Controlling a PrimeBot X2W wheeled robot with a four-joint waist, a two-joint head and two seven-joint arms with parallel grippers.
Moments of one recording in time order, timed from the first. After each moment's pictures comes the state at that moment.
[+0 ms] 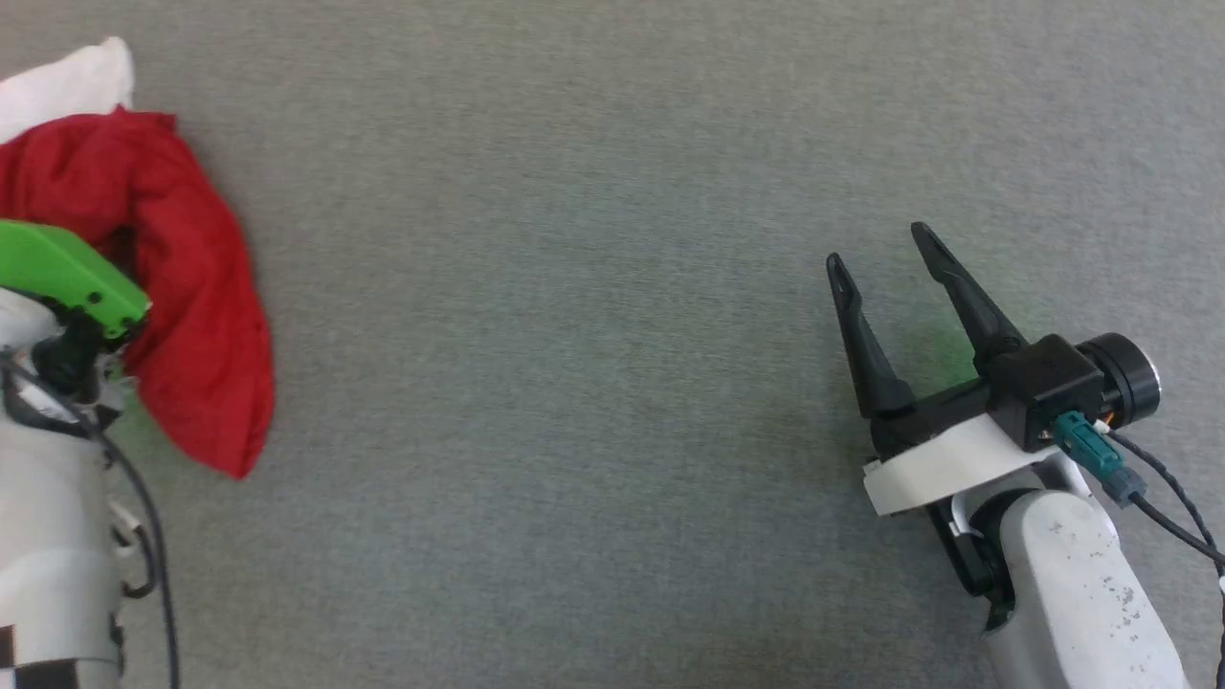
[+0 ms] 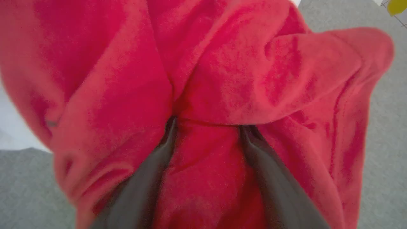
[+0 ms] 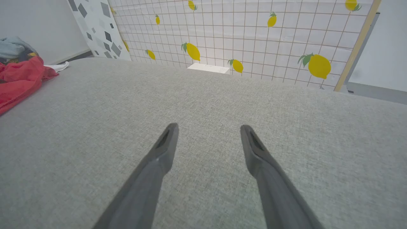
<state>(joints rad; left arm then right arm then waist) -0.69 0.34 0.19 0.60 -0.57 0.18 0.47 -0.29 -0.08 0.16 0.05 0.02 0.13 -0.15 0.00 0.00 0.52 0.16</state>
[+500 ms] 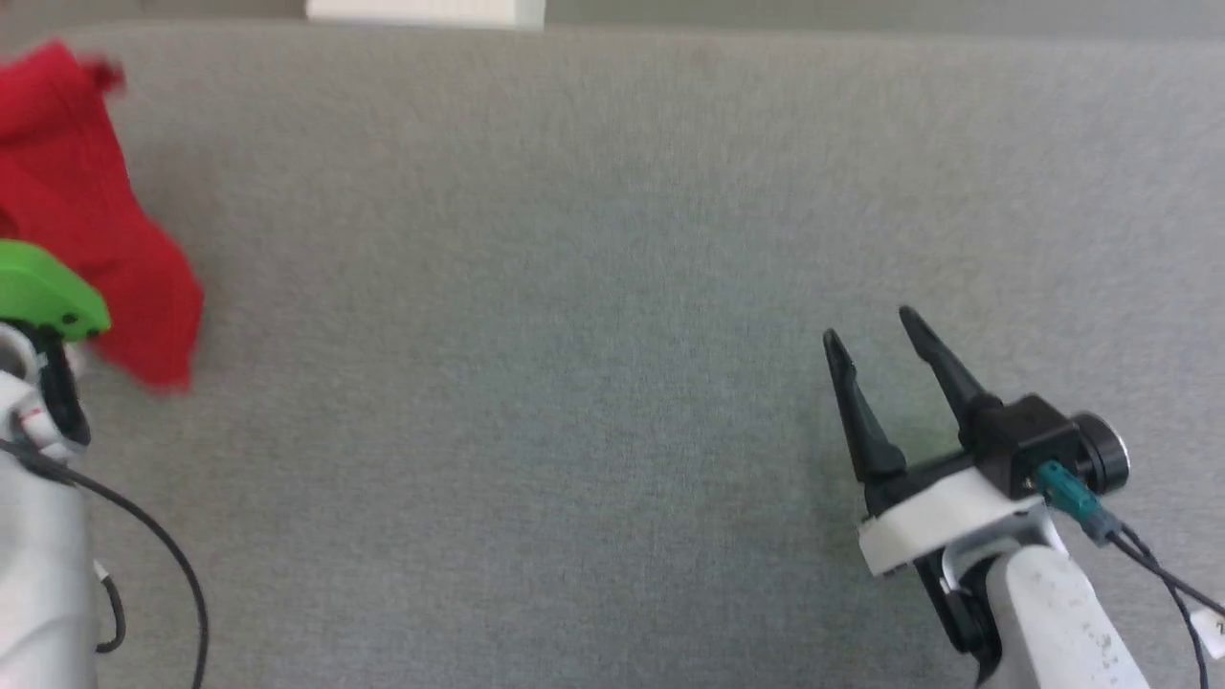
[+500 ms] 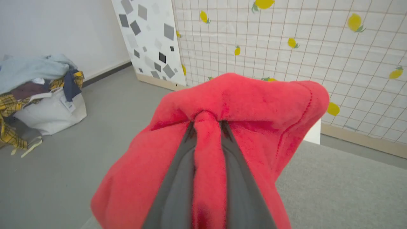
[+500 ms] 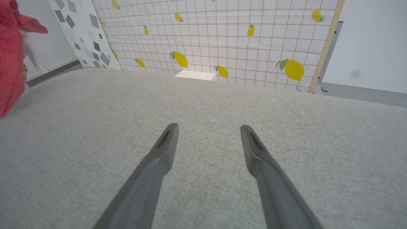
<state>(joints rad) -0.55 0.41 0.13 0.31 -0.35 0.20 0.00 -0.21 -0.06 0.14 0.16 0.06 0.13 -0.19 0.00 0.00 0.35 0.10</state>
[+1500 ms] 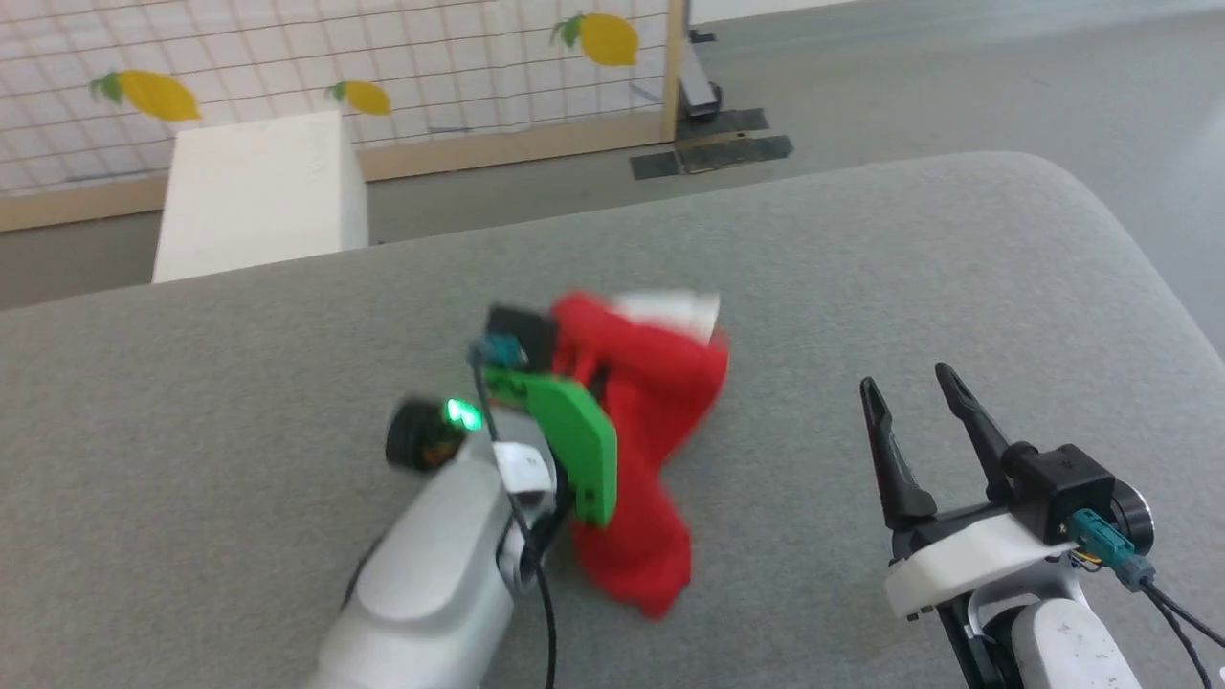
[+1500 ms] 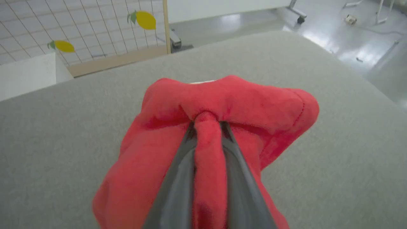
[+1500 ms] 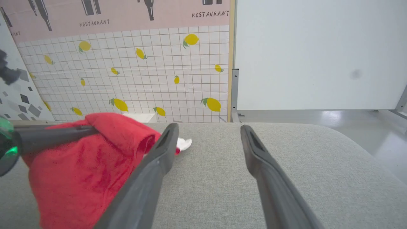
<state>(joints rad) -0.56 0.05 -0.50 0.57 -0.45 0.00 0.14 -0.10 -0.05 0.08 0.12 0.10 0.13 -0.18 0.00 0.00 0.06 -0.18</state>
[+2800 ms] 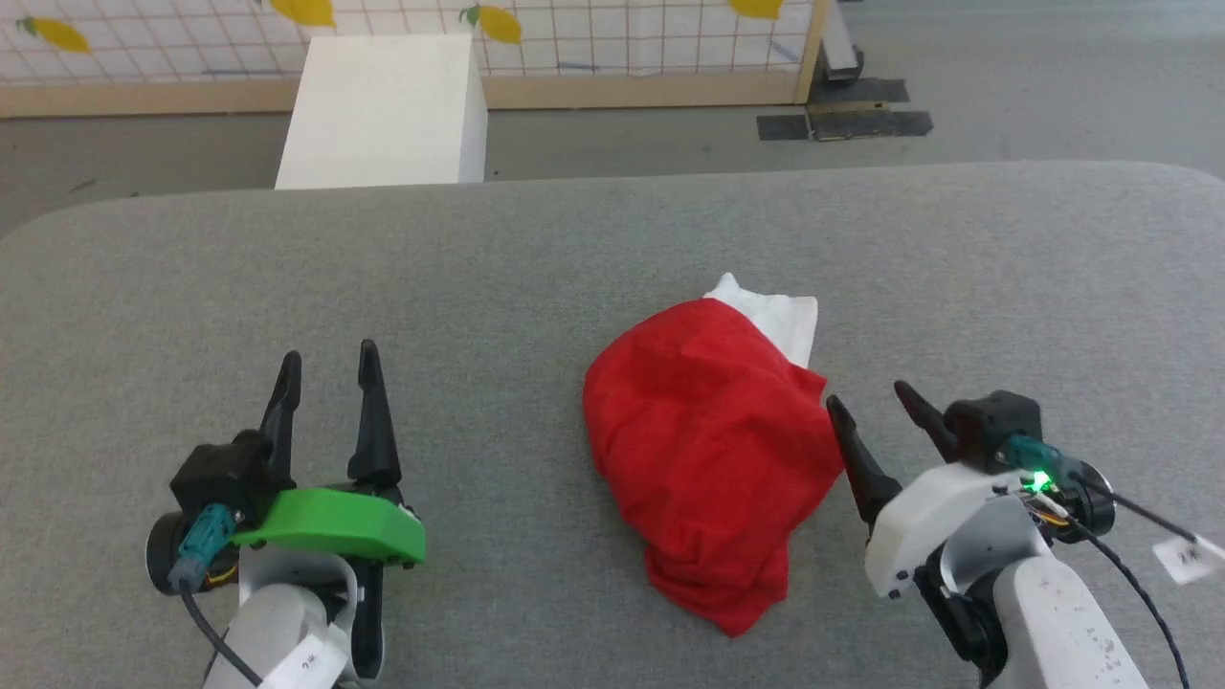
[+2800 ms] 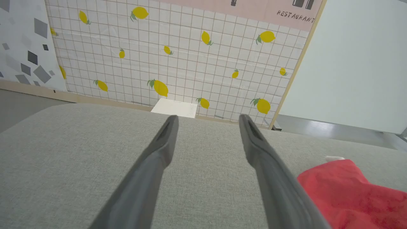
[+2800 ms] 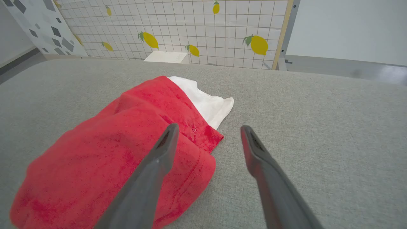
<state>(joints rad) -0.17 0.17 -0.16 0.12 -0.39 0.11 -0.26 -0.20 -0.05 0.09 0.24 0.12 0.13 0.07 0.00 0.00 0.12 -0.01</state>
